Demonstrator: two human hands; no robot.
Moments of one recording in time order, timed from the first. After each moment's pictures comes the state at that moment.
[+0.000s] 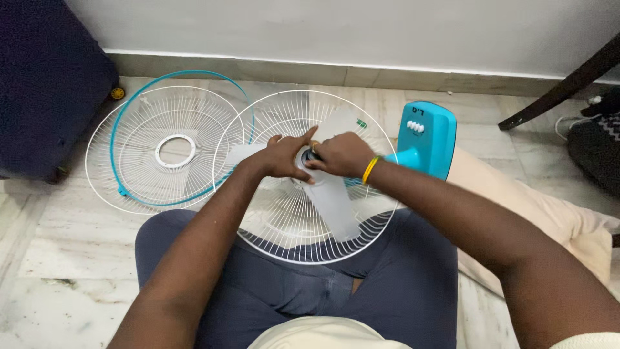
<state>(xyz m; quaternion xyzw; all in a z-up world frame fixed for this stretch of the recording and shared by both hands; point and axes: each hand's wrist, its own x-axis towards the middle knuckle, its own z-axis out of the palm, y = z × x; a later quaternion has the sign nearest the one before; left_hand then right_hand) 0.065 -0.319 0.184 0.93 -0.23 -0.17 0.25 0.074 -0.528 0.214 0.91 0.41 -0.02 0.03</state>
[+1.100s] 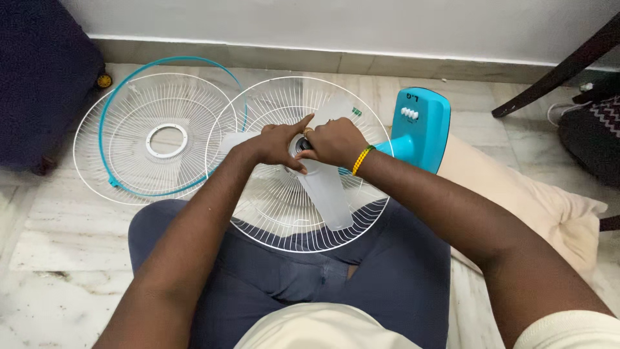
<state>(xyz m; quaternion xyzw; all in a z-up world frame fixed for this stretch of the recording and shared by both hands) 0.068 -0.318 0.186 0.93 -0.24 -0.18 0.23 0.060 -0.518 0.229 0.93 0.36 -0.05 0.12</state>
